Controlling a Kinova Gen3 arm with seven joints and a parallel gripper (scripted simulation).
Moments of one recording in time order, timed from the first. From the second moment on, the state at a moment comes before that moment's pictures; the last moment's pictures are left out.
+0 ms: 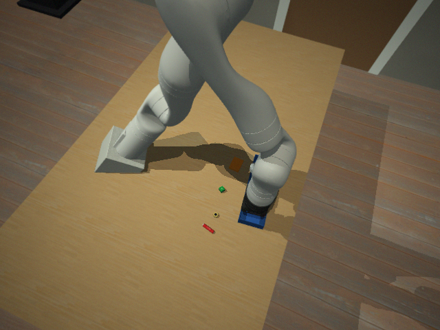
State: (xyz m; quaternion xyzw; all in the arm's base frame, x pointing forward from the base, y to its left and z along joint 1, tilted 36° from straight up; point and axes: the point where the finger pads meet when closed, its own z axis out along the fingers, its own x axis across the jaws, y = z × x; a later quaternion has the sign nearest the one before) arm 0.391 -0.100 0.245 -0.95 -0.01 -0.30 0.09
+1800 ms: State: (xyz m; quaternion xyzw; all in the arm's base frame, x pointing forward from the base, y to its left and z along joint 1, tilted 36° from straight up) arm 0.378 -0.108 0.261 -0.95 0.00 -0.30 0.09
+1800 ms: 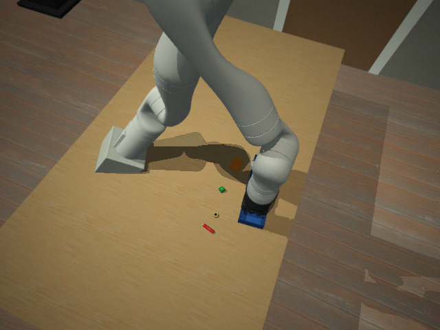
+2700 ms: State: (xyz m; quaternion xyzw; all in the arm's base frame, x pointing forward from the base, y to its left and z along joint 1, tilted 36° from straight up) arm 0.362 -0.108 0.286 -0.95 -0.01 -0.29 0.09
